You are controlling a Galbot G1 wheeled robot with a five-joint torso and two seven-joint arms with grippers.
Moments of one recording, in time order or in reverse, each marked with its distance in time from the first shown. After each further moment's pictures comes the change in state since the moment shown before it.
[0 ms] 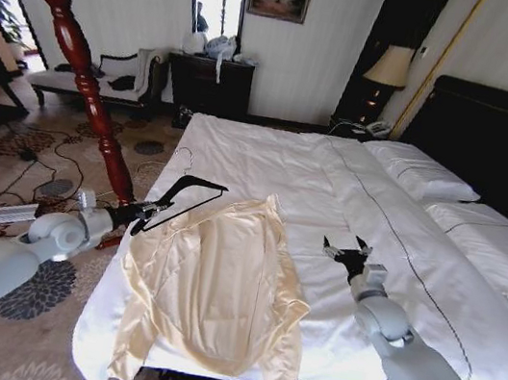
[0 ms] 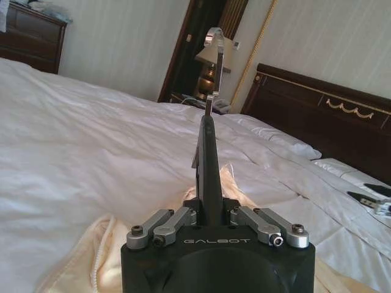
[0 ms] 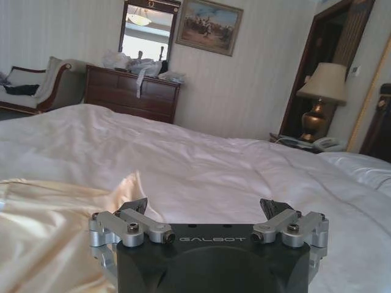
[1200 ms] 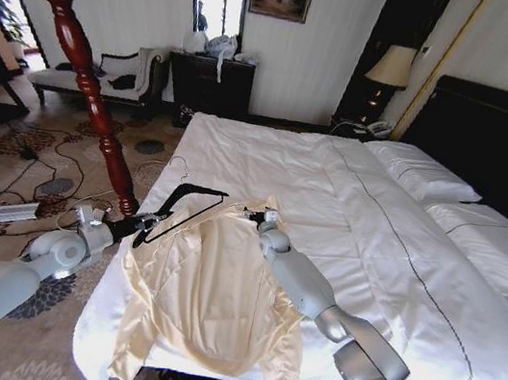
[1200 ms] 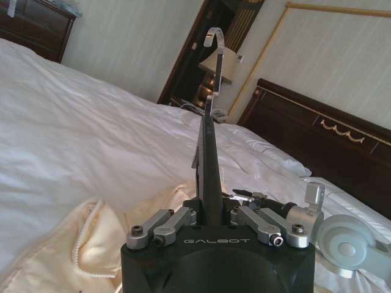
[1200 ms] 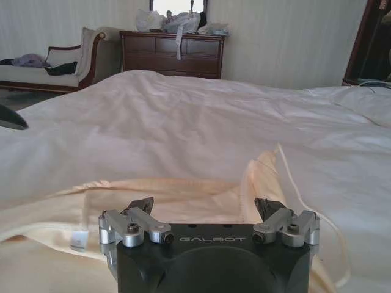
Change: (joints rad) left arm 0.150 -0.044 -0.123 -0.040 -0.049 0.000 0.008; right arm 0.627 0.543 -0.417 -0.862 0.008 0.059 -0.070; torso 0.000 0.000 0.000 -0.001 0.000
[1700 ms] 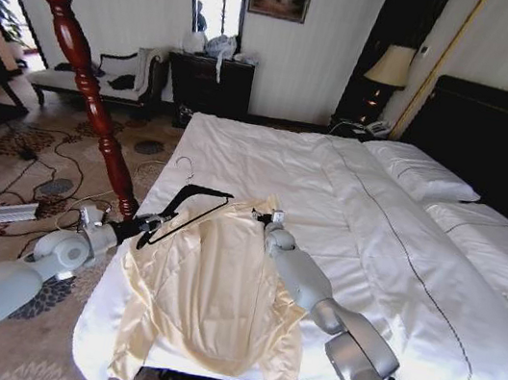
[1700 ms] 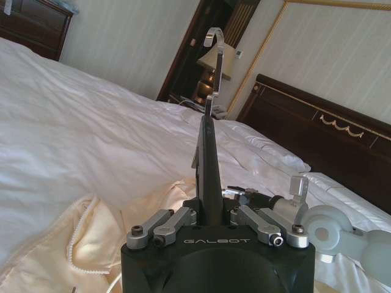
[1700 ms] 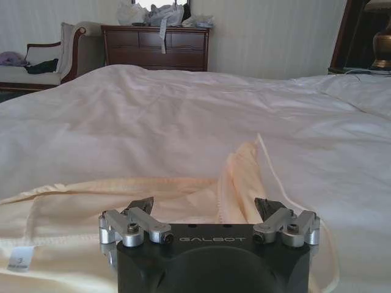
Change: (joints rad) left arm 0.015 0.008 -0.009 -0.032 0.007 0.006 -0.022; right arm 0.072 0.076 0.082 -0.222 -0.049 0.056 -0.070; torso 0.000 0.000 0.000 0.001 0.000
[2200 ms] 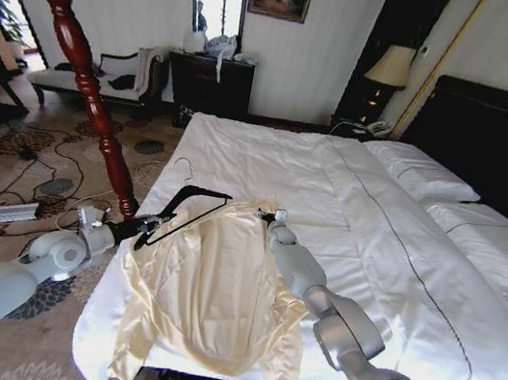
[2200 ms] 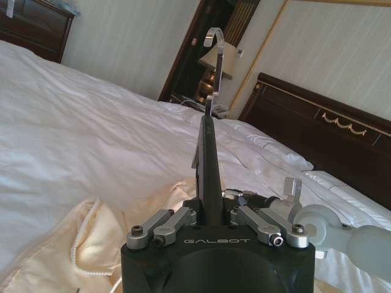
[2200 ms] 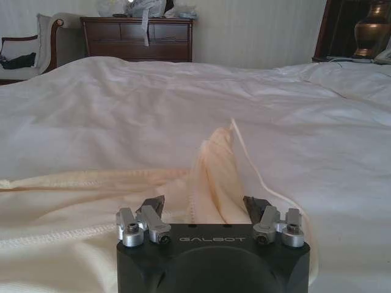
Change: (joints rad) left arm 0.010 0.018 -0.014 -0.015 -0.006 0.002 -0.013; right arm 0.069 0.063 0.088 -0.217 -0.063 0.063 -0.052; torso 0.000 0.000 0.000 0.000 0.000
